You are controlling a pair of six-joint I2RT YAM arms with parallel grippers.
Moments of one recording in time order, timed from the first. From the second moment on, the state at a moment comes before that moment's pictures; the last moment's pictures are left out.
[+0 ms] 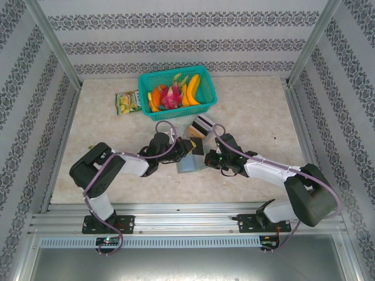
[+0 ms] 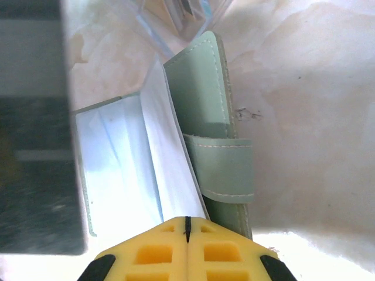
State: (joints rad) left arm -0.65 1.73 0.65 0.72 0.34 -1.30; right arm 0.57 1.38 0.59 -0.12 -0.22 0.83
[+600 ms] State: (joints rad) left arm -0.68 1.72 0.61 0.56 0.28 -1.26; right arm 0.51 1.46 0.67 -0.16 -0.27 0.80
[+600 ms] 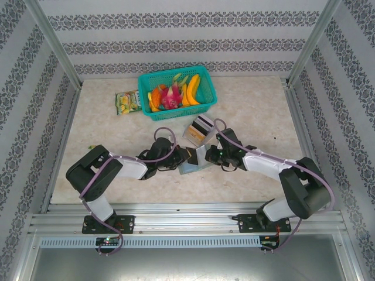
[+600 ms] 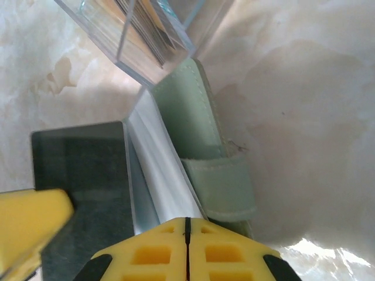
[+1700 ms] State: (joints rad) left arm -0.69 1.77 0.62 0.55 0.27 -1.26; right arm 0.47 1.67 0.81 -0.21 -0.30 0.65
